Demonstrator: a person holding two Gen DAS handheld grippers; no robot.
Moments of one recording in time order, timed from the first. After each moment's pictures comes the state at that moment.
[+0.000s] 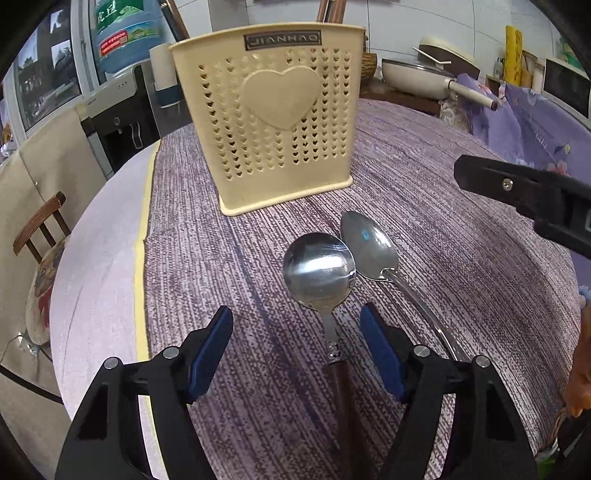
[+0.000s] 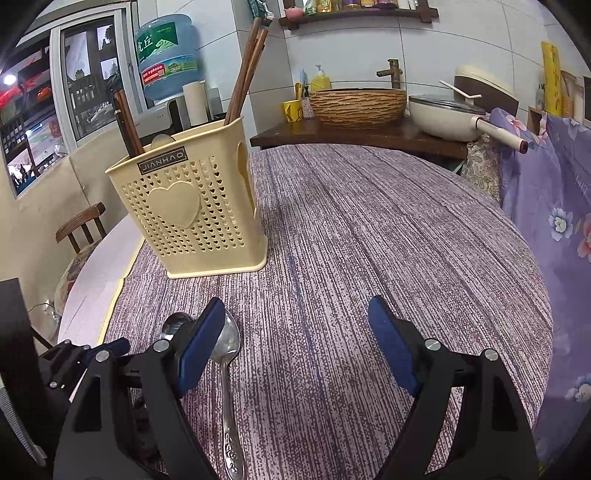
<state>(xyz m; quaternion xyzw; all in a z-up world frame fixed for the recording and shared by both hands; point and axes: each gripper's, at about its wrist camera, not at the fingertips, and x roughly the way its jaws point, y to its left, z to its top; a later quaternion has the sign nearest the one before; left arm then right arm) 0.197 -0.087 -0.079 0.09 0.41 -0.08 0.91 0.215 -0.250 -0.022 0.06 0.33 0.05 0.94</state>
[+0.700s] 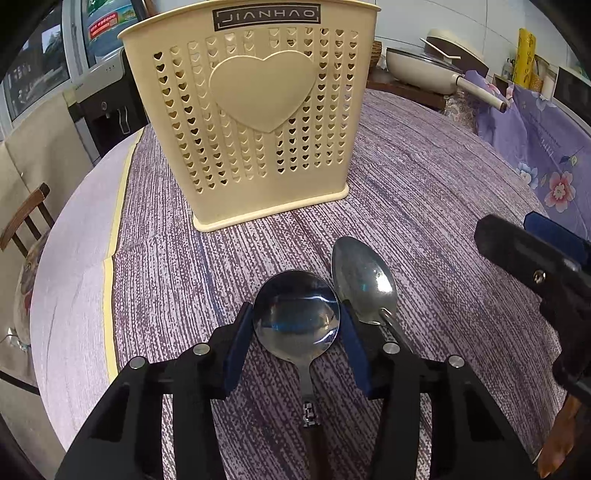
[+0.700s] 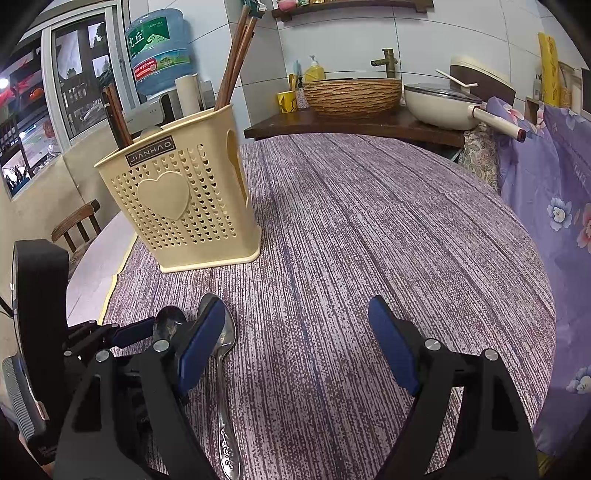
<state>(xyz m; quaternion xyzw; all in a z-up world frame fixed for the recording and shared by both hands) 0.230 -0.099 -0.078 0.06 0.44 -0.09 0.89 0.221 -0.251 -0.029 0.07 0.35 0.04 0.93</state>
